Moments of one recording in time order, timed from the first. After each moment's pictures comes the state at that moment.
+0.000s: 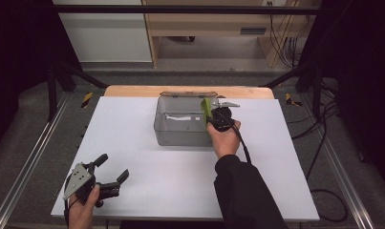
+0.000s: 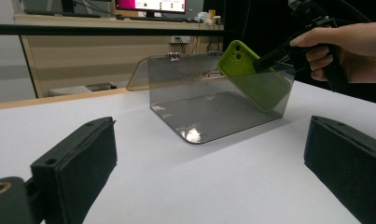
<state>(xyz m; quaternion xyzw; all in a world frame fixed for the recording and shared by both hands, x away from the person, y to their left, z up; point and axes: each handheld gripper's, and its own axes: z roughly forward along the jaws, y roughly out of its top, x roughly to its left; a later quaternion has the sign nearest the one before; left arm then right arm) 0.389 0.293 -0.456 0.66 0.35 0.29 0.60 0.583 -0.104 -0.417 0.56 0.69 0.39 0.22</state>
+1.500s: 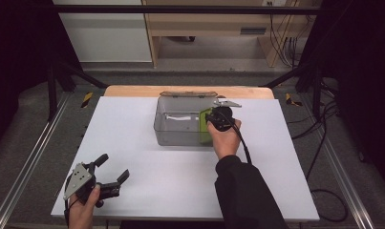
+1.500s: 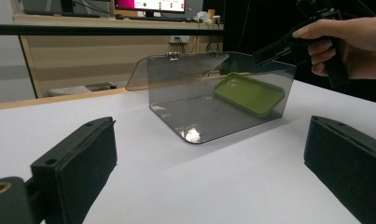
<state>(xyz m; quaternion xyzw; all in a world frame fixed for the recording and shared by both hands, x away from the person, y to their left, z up) 0.390 0.292 -0.456 0.66 0.35 0.29 0.60 0.578 -0.104 -0.408 0.55 0.68 0.42 0.23</state>
